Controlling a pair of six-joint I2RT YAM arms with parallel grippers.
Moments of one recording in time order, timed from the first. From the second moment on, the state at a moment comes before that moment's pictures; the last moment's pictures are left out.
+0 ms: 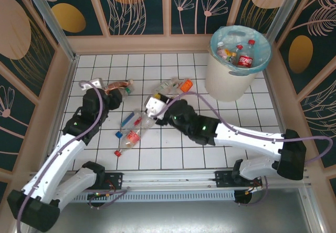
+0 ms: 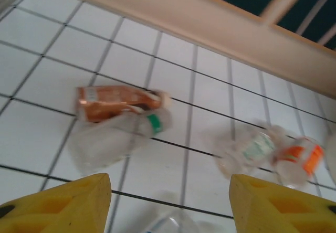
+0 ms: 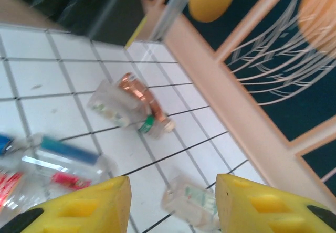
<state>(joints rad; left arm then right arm) -0.34 0.87 0.80 -0.44 -0.24 -0.58 1.19 1.30 0.98 0.04 0.35 -0.49</state>
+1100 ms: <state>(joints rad) -0.01 0.80 0.48 -0.31 0.13 -0.67 1.47 2.08 1.37 -0.09 0.12 -0.71</state>
